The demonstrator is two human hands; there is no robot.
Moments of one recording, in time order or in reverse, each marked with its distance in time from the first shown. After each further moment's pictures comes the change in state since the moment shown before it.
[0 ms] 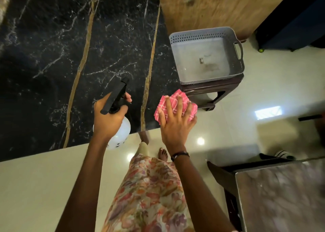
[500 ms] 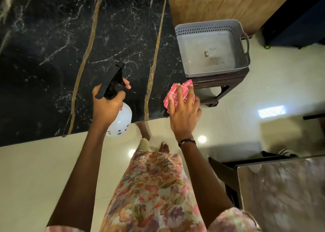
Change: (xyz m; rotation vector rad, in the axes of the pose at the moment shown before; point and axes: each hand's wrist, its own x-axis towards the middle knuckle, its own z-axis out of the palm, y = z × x) left_hand -0.005 -0.010 -0.008 -0.021 0.038 -0.005; right_hand 0.007 0.012 -0.007 0.077 0.019 0.044
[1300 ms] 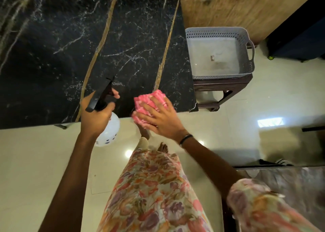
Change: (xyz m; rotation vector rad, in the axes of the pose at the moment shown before) left_hand -0.050 -0.014 -0.040 -0.003 0.150 -0.073; right_hand -0.016 -0.014 0.019 -0.216 -0.012 -1.128
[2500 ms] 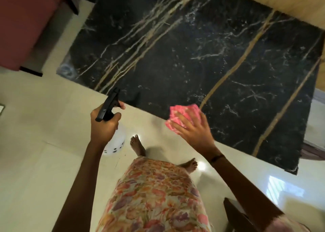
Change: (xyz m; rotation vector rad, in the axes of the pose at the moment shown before) left_hand -0.022 -0.149 -0.294 -0.128 0.366 -0.228; right_hand 0.184 -0.170 0.003 -0.158 -0.101 -0.310
